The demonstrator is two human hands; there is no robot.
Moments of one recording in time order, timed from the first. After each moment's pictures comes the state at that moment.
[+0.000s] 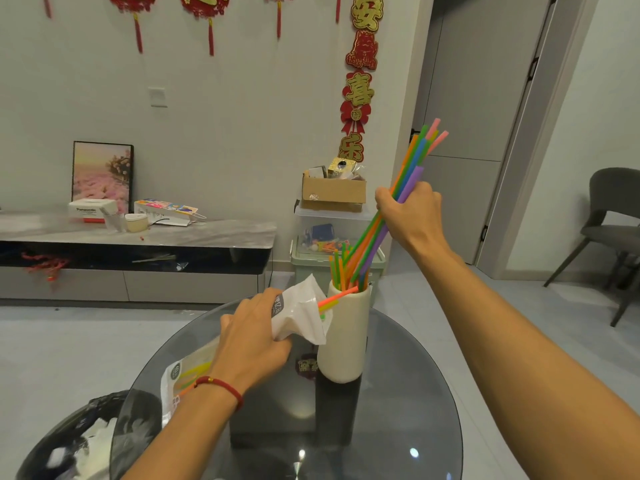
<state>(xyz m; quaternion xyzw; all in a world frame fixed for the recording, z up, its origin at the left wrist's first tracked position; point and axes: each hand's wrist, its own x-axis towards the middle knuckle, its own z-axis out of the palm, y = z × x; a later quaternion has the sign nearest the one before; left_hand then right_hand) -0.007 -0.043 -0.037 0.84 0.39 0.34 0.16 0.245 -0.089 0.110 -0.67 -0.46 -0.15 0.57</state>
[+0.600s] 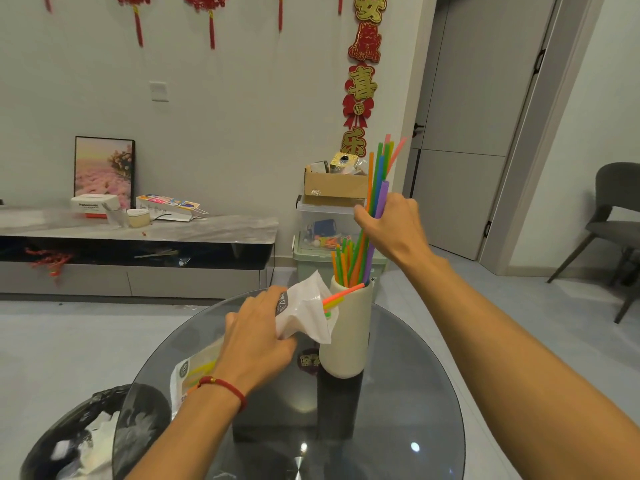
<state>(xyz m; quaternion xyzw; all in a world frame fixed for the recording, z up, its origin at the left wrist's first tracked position) -0.006 -0.046 -0.041 0.83 0.39 0.34 0.19 0.231 -0.075 0.084 -0.70 -0.52 -0.15 0.47</state>
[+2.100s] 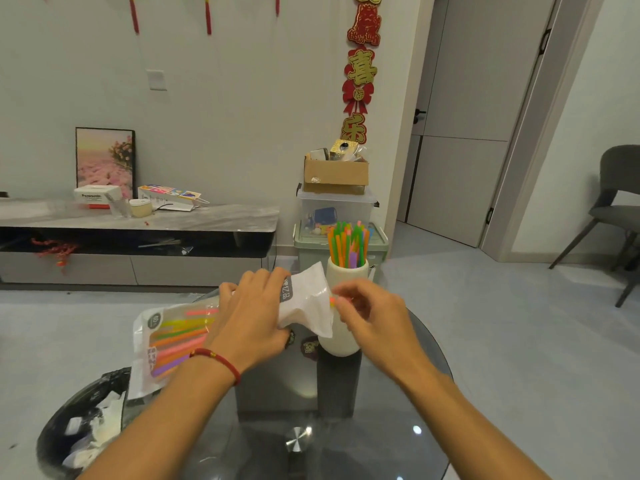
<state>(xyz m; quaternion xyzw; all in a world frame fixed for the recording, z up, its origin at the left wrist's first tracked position) -0.016 -0.054 -0.033 0.90 0.35 0.27 -0.02 0.161 -0.174 -0.035 -0.65 -0.58 0.02 0.49</state>
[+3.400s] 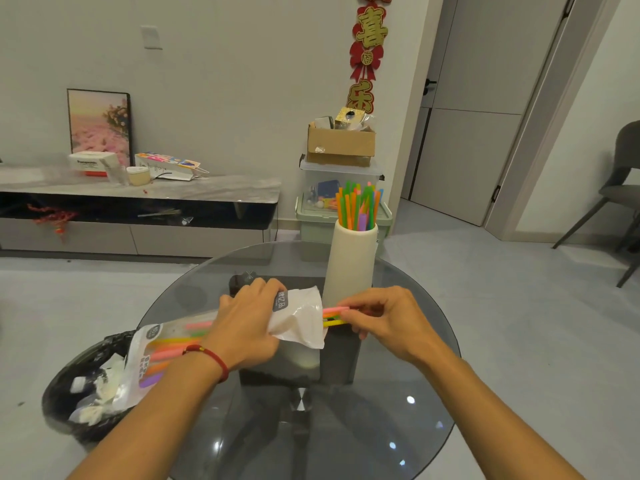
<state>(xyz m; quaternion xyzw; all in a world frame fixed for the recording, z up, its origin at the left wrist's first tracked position) -0.034 -0.053 -0.093 0.91 0.38 0.16 0.10 0.192 -0.177 -0.095 -0.63 -0.60 0.19 0.45</state>
